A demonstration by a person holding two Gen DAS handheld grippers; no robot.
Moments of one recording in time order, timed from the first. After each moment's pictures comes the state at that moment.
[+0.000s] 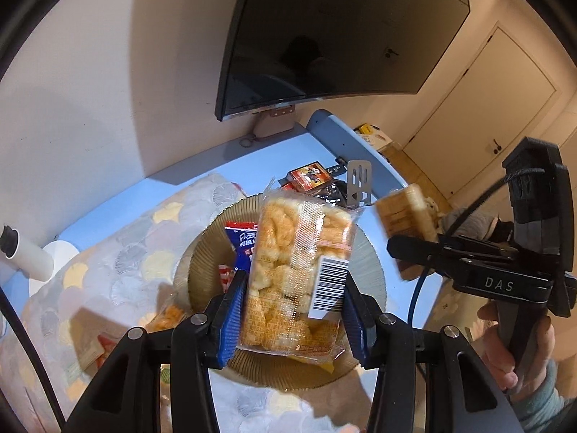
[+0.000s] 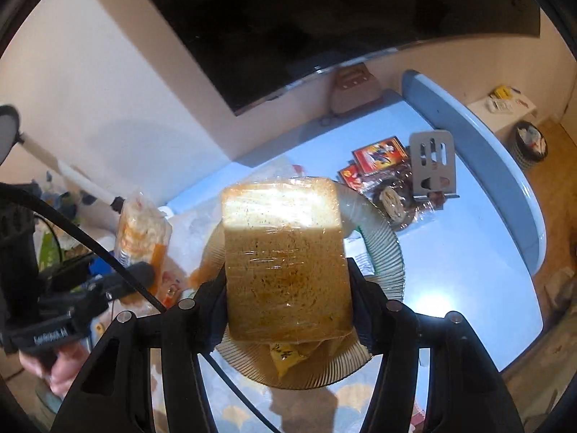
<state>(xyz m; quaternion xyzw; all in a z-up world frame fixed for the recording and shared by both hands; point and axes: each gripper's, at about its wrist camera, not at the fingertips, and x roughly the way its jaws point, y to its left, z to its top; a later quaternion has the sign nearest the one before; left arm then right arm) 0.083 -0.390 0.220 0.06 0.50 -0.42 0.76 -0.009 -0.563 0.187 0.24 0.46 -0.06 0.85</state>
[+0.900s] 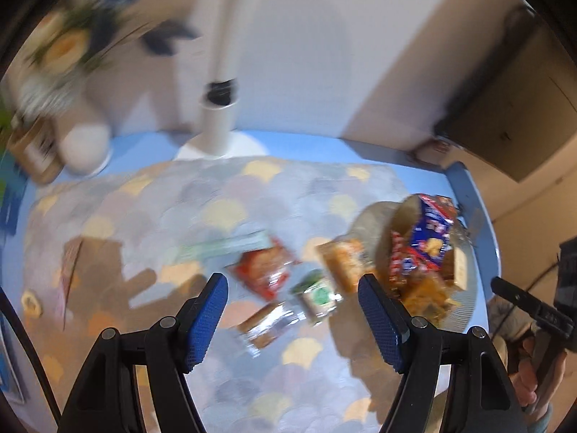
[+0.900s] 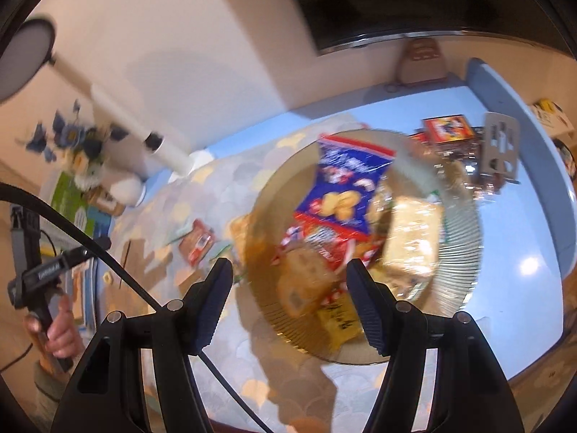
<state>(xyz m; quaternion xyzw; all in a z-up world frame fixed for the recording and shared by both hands) 0.094 -0.151 0.172 -0.07 0.55 -0.19 0.81 -0.008 -0.483 0.169 0.19 0.50 0.03 0.84</state>
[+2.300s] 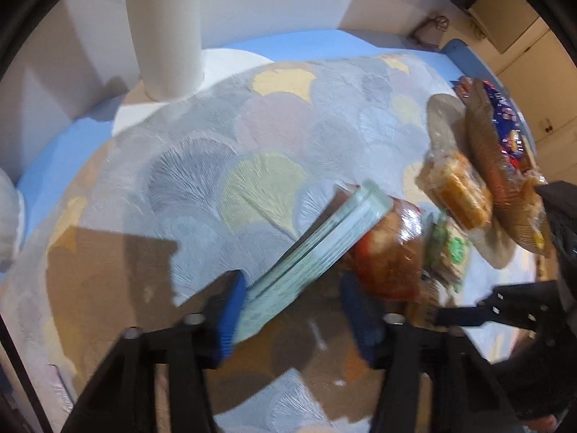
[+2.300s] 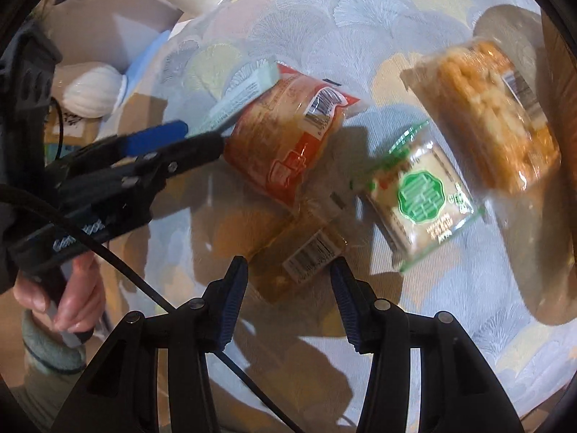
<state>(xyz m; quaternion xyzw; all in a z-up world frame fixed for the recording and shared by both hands) 0.193 -0.145 0.024 0.11 0.61 -0.35 0.71 0.091 -0.269 0.006 0.22 0.66 0.04 0.71</state>
